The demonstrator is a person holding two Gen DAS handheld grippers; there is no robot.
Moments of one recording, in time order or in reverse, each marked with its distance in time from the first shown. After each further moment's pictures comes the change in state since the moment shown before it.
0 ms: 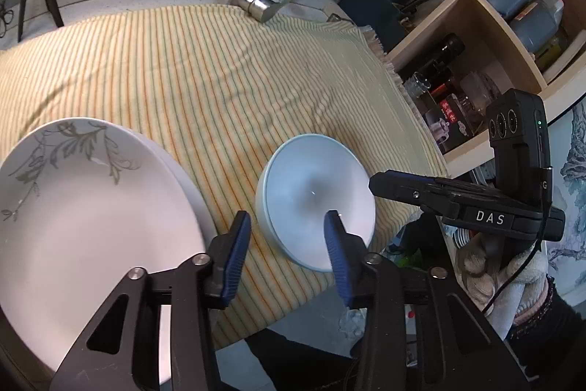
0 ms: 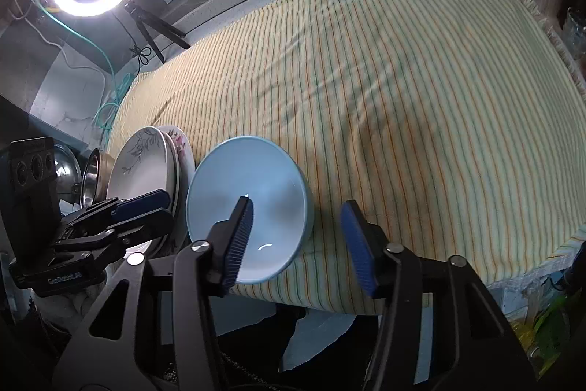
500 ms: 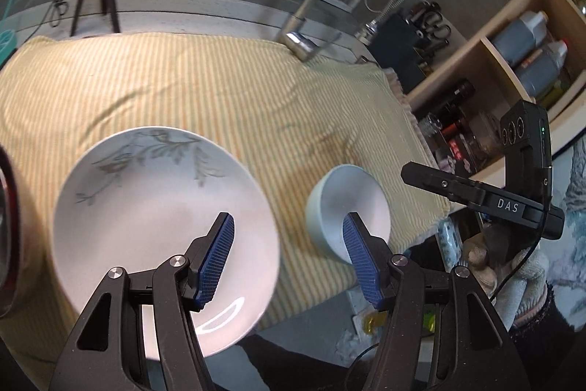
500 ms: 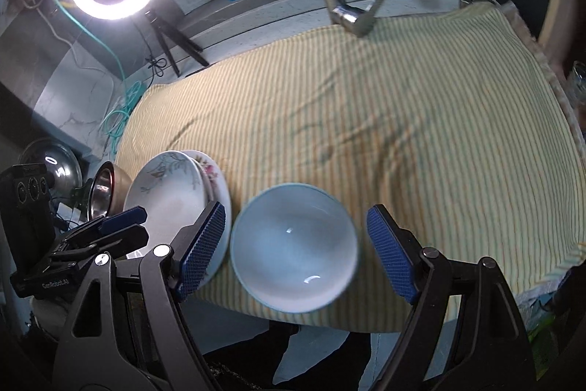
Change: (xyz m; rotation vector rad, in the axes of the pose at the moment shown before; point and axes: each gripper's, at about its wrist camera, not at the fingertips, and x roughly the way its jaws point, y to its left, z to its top) left arm -0.055 0.030 -0.006 -0.080 -0.114 0.044; right arm -0.022 0.041 0.023 -0.061 -0.075 -0.044
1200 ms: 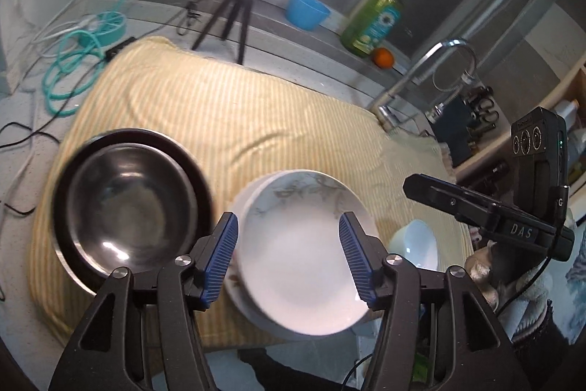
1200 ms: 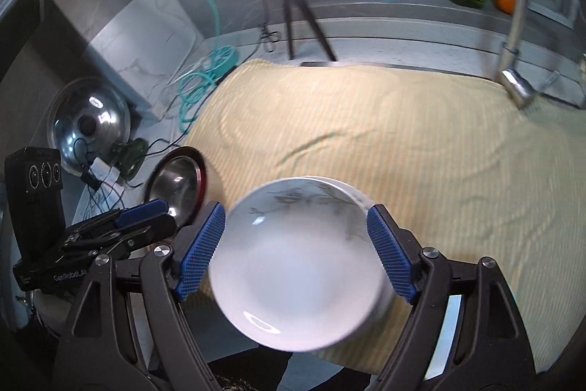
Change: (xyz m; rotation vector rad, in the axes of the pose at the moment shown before) left arm -0.092 0.101 -0.009 -0.216 -0.174 0.142; right arm 0.046 0.166 0.033 -0.279 0.034 0.143
